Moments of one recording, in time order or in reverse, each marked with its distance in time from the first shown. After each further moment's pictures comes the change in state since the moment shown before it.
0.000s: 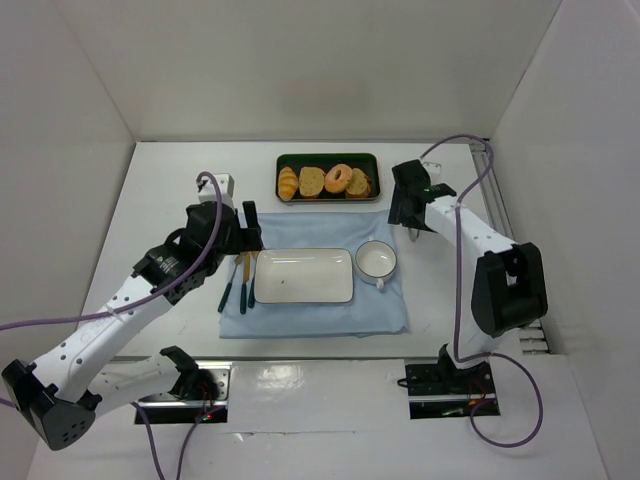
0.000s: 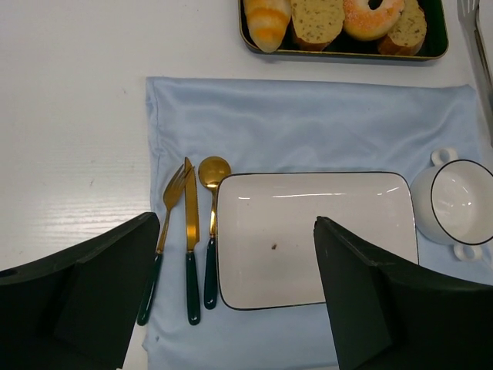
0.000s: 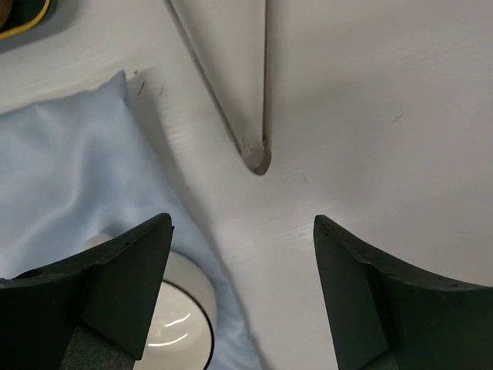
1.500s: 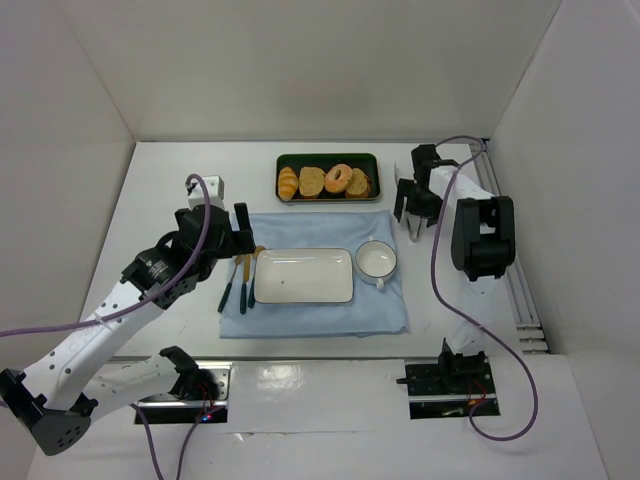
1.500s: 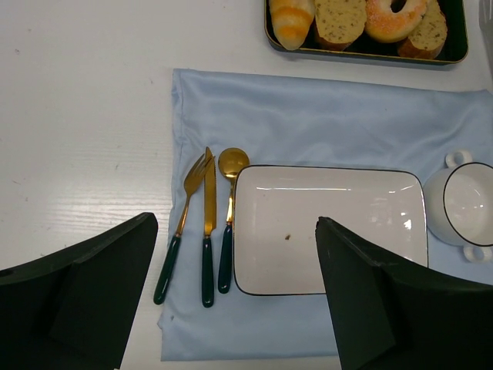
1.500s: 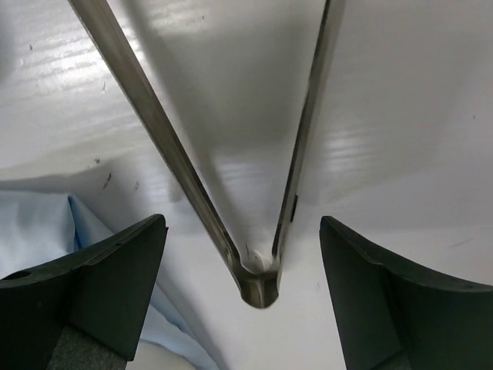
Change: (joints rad) left arm -0.018 -0.040 0.040 -0.116 -0.064 -0.039; right arm -0.226 0.460 0.356 -0.112 -0.349 -0.190
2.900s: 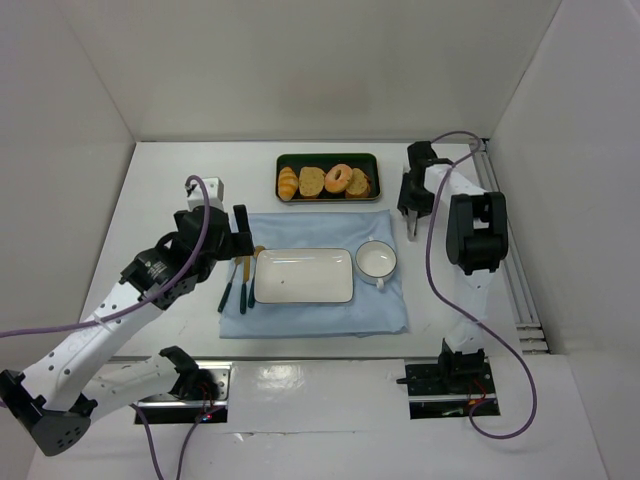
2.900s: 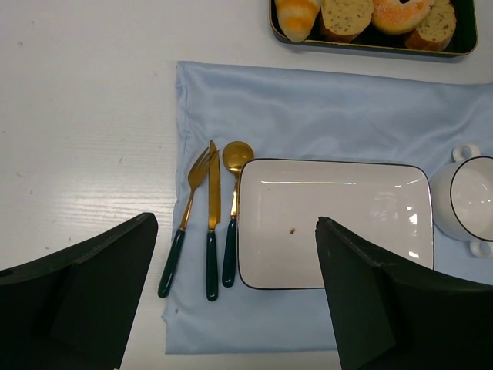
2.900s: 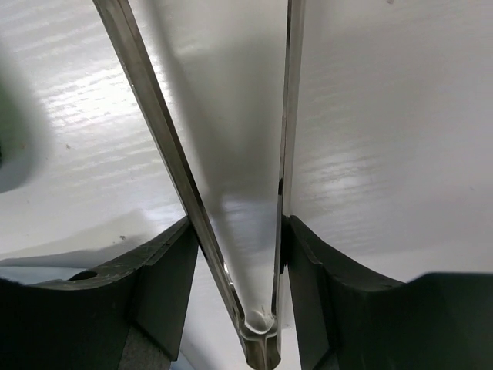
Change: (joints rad) left arm 0.000 -0.004 0.000 -0.026 0.000 -0.003; right arm 0.012 0.103 0.097 0.088 0.052 0.031
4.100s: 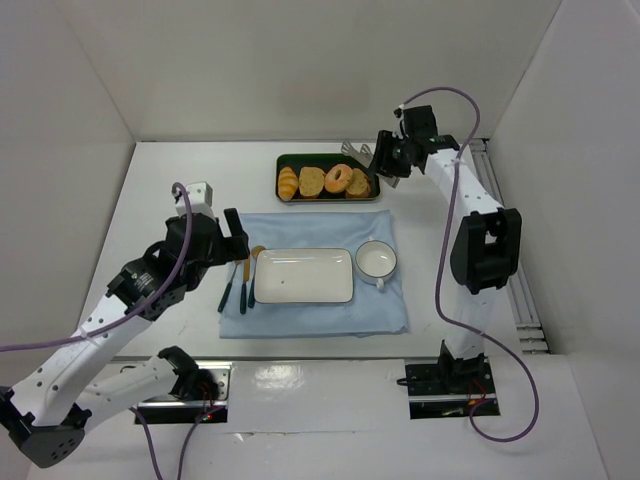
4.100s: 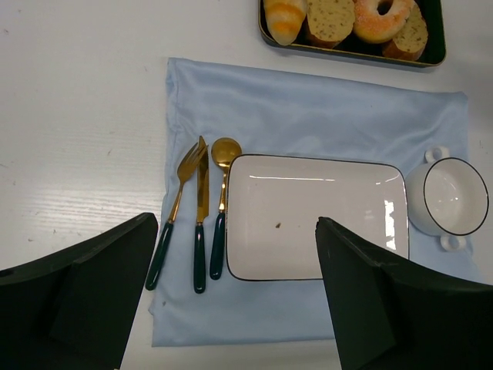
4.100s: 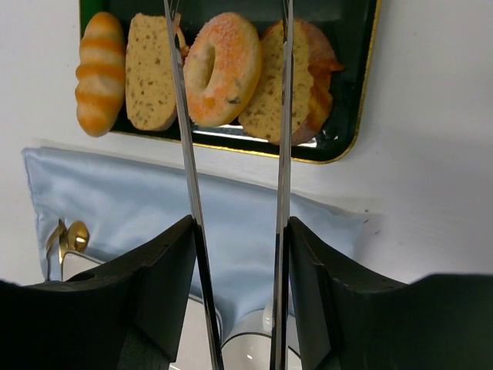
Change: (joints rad) left arm 0.000 -0.082 -0.024 -0.012 0.023 -0.050; right arm 0.097 -0.219 0.121 0.042 -0.376 -0.011
